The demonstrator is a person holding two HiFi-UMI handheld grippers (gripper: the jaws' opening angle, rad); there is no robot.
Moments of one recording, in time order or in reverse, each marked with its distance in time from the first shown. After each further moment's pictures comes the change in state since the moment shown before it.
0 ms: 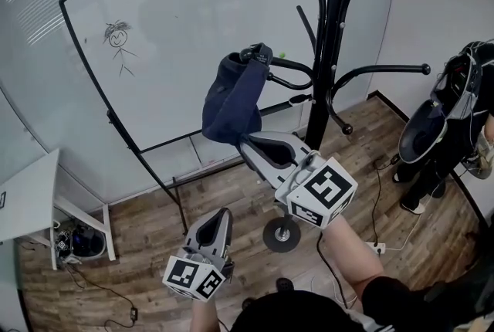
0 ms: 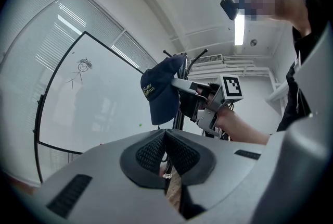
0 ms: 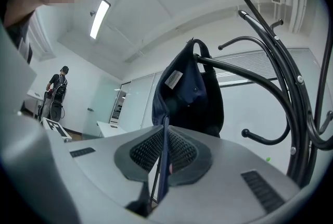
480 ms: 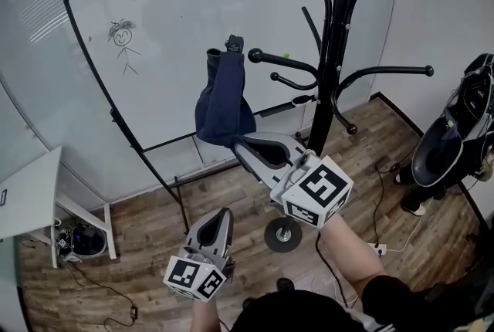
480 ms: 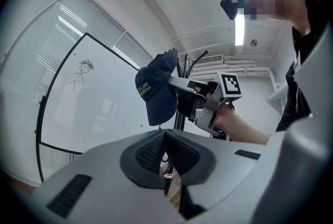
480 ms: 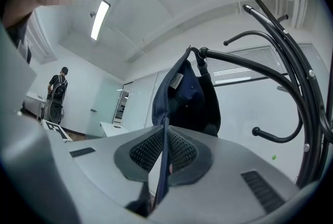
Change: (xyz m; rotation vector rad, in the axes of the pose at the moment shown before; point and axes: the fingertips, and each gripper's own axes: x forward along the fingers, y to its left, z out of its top) left arm 0.013 0.028 0.006 -0.012 0.001 0.023; right arm 0.040 -0.007 -0.009 0.025 0.023 0.043
